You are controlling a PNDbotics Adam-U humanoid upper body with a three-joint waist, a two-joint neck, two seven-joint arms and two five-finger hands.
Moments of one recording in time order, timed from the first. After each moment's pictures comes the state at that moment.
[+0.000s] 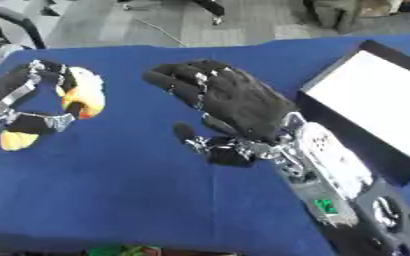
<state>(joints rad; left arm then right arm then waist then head) -0.46 0.53 -0.13 -1.51 -0.47 -0.57 -0.21 -0.57 -0.28 0.54 -1.92 0.93 -0.20 0.25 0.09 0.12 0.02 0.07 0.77</state>
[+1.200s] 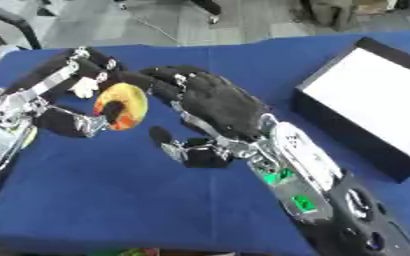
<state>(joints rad) -0.53 0.40 -0.23 -1.67 -0.13 -0.48 -0.44 -0.59 -0.24 0.57 -1.87 0.83 -0.18 0.24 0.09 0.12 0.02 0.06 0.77</state>
